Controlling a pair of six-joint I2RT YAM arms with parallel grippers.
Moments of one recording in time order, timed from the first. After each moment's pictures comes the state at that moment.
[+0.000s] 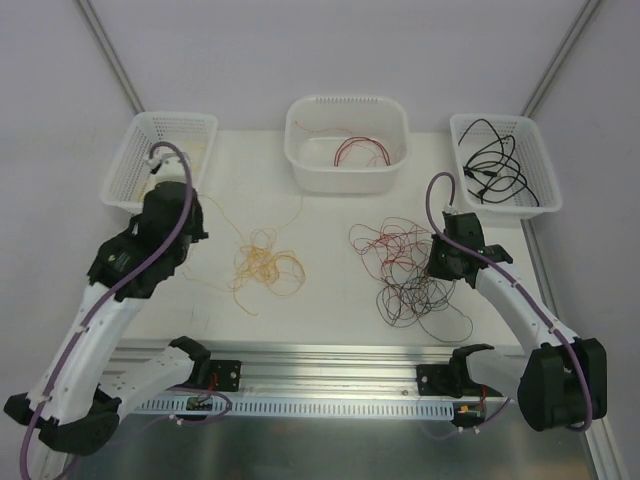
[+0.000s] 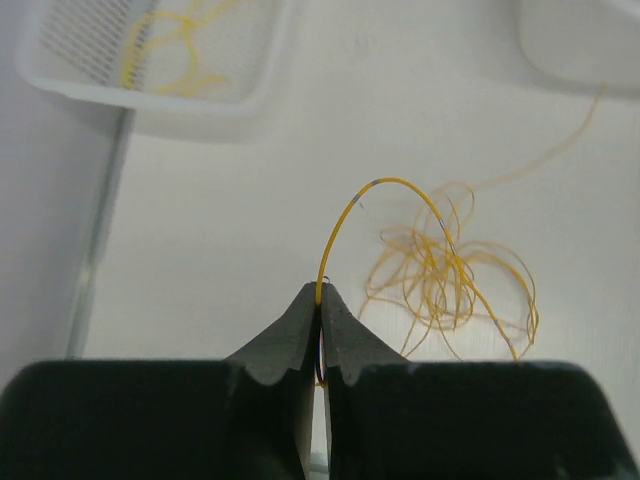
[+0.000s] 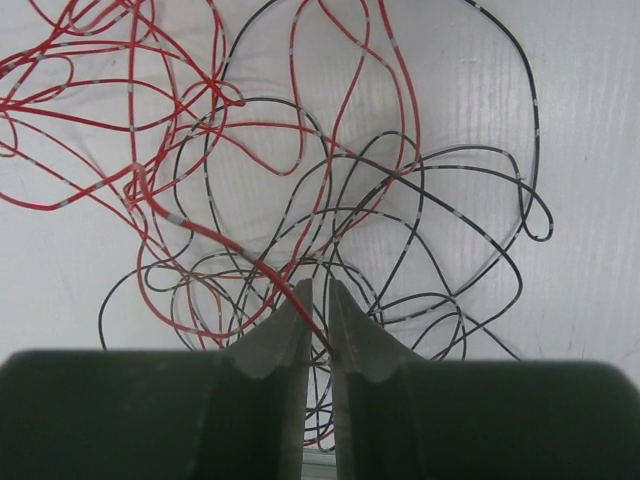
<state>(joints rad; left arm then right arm) -0.49 0.89 1.37 -1.01 -0.63 -0.25 0.22 1.12 0.72 -0.61 0.00 0.38</state>
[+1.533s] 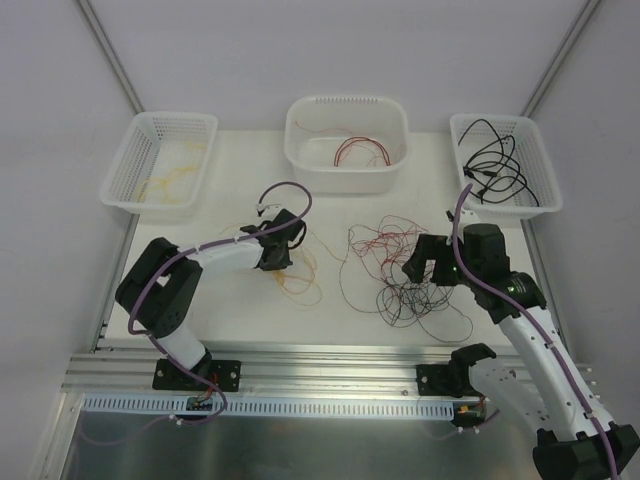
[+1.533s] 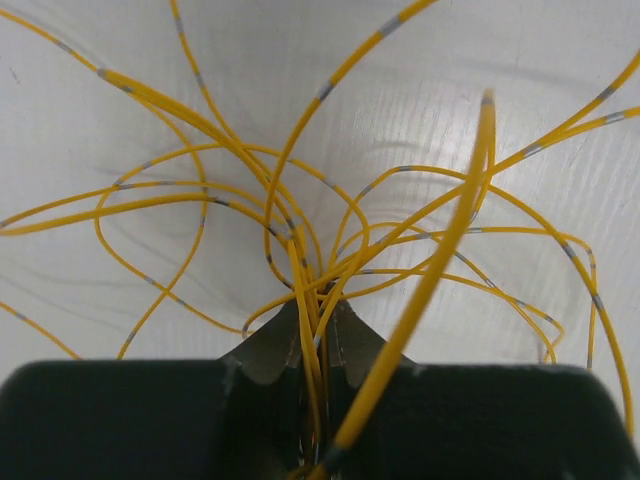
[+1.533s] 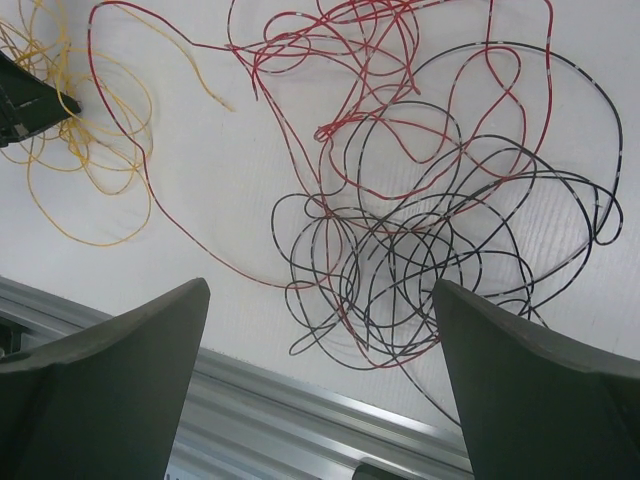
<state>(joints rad) -0.65 1.65 0.91 -0.40 -0.39 -0.72 0.32 0.75 0.78 -0.74 -0.14 0.33</state>
